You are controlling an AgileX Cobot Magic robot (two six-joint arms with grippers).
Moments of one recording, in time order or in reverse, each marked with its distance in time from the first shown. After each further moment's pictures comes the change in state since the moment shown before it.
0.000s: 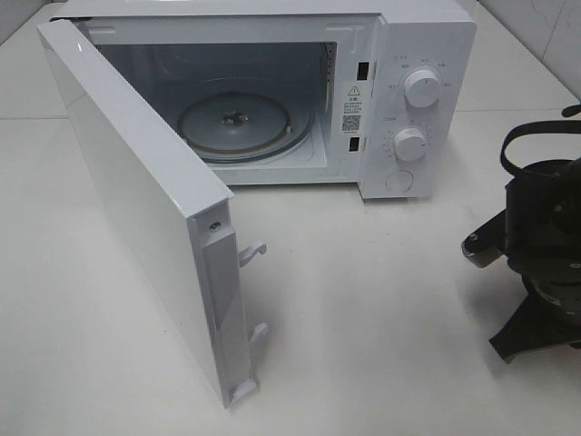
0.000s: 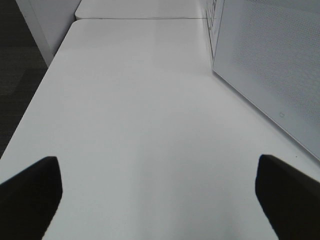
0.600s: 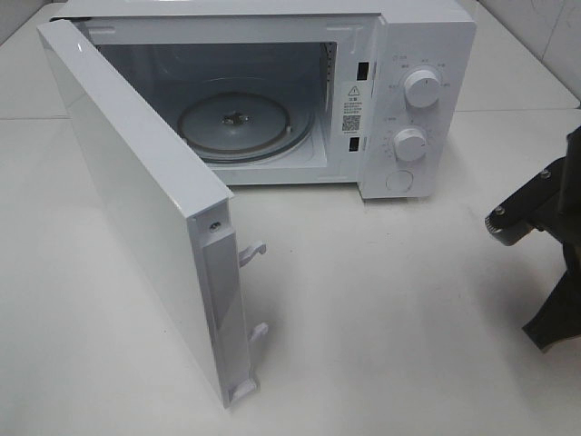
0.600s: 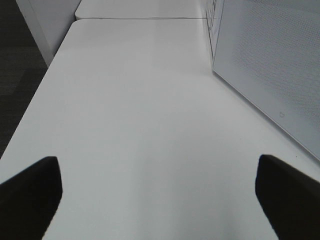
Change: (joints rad) left arm 0.000 0.000 0.000 0.000 0.000 0.000; right arm 0.054 -0.227 0.001 0.084 0.157 -0.178
